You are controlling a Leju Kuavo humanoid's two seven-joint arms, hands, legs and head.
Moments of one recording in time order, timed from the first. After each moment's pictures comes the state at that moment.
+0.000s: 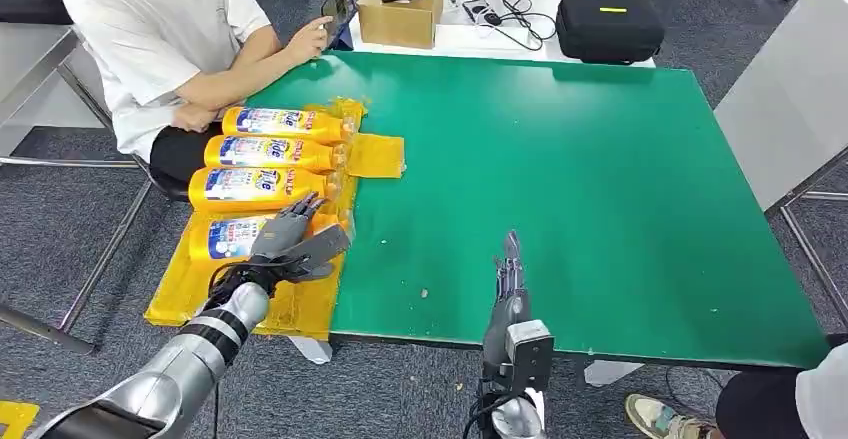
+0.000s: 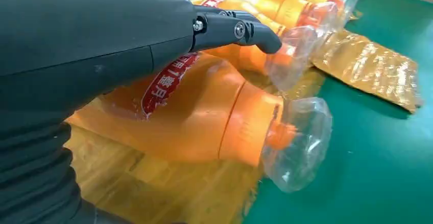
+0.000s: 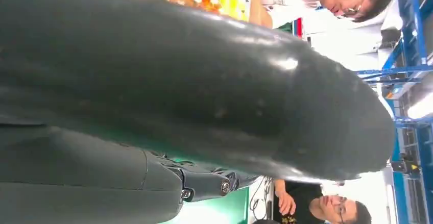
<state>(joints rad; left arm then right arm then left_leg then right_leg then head) -0.53 0.01 -0.29 -0.70 -0.68 0.03 -0.16 -0.04 0.28 0.37 -1.18 -0.02 -0.28 -0.68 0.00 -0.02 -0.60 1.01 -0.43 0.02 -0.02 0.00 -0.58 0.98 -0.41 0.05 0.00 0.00</state>
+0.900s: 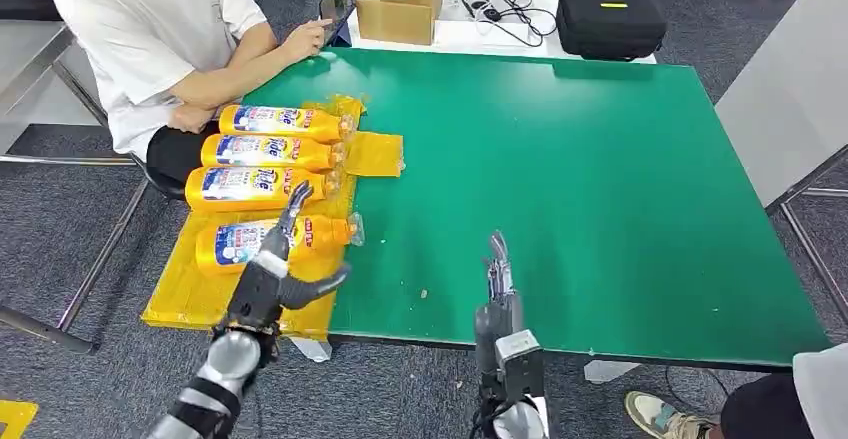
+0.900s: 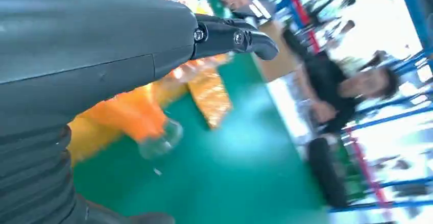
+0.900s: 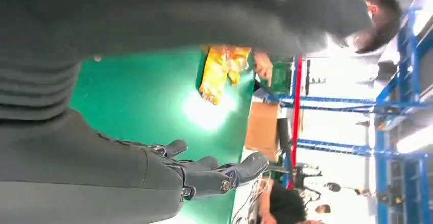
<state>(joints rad) -0.13 -0.04 -0.26 -1.32 -0.15 0.14 -0.53 -0.01 0.24 0.39 -1.23 0.08 -0.25 -0.69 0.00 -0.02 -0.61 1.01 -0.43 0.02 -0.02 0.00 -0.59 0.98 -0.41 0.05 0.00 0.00</state>
